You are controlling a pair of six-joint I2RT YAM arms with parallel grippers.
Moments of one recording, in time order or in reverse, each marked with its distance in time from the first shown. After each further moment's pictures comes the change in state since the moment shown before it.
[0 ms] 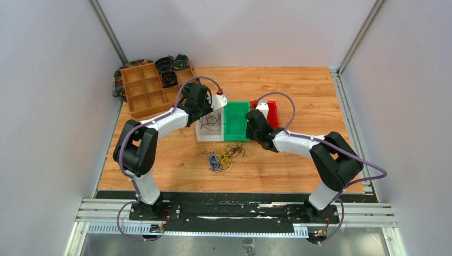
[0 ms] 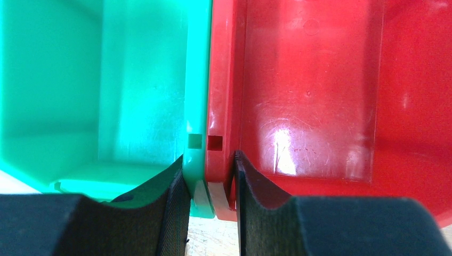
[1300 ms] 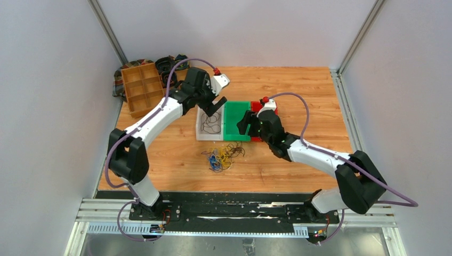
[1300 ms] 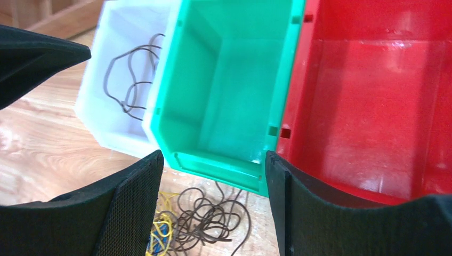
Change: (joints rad) left arm -0.018 -0.075 0.252 -0.324 0.215 -0.338; right arm 0.002 -0.243 -0.120 0.167 -0.152 0.046
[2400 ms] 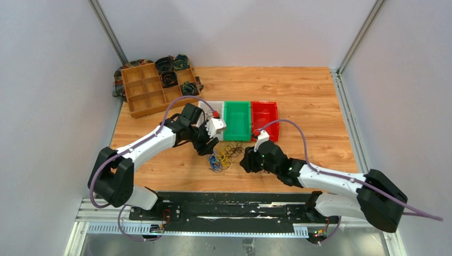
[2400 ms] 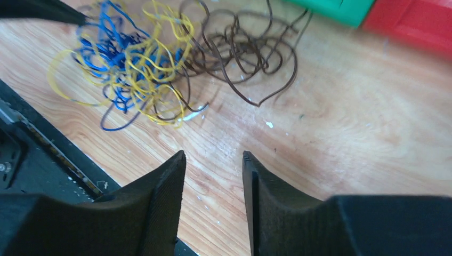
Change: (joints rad) left arm -0.051 -0.274 -0.489 -0.081 0.322 0.046; right arm 0.232 -0.201 -0.311 -0.083 -0.134 -0.044
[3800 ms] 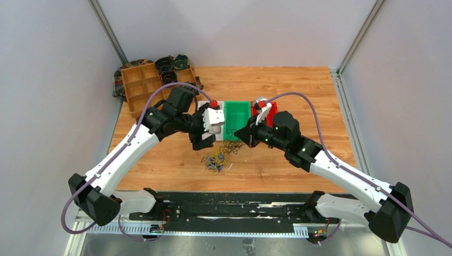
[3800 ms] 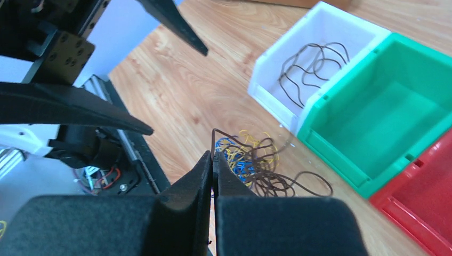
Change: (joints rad) left arm -0.073 -0.186 0.354 -0.372 0.087 0.165; right arm -0.121 -0.153 0.394 -0.165 -0.259 -0.186
